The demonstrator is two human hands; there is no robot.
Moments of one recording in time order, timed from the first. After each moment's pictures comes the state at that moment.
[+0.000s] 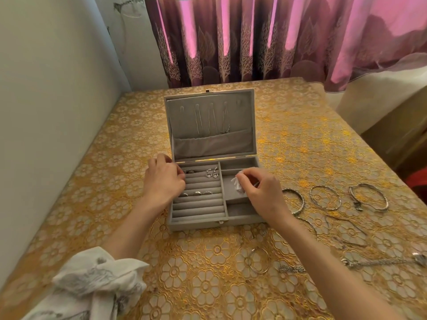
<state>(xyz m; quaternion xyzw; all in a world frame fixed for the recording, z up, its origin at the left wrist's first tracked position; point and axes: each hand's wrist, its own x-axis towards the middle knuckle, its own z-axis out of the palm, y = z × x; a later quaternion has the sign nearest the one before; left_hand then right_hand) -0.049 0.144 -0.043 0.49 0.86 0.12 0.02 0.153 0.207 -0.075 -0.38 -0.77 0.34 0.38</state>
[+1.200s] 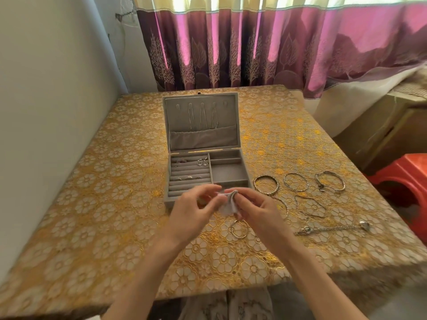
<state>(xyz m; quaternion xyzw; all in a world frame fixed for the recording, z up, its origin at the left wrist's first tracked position) 0.068 0.046 -0.026 0.55 0.68 0.41 0.25 0.212 0.116 -0.054 -0.29 -0.56 0.70 0.34</state>
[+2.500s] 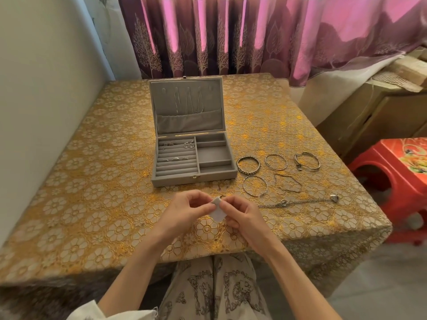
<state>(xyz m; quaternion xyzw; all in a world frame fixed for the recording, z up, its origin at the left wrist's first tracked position) 0.089 0.020 -0.050 0.48 0.66 0.41 0.42 0.243 0.078 -0.085 -0.31 -0.57 0.70 0.29</state>
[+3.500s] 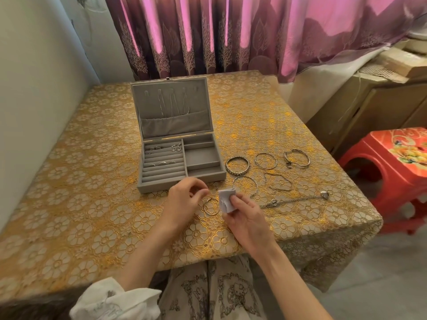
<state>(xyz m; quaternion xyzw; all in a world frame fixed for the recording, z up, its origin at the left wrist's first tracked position) 0.094 0.064 -0.072 0.58 0.71 0.36 0.16 0.251 0.085 -0.086 -0.27 -0.25 0.84 0.40</state>
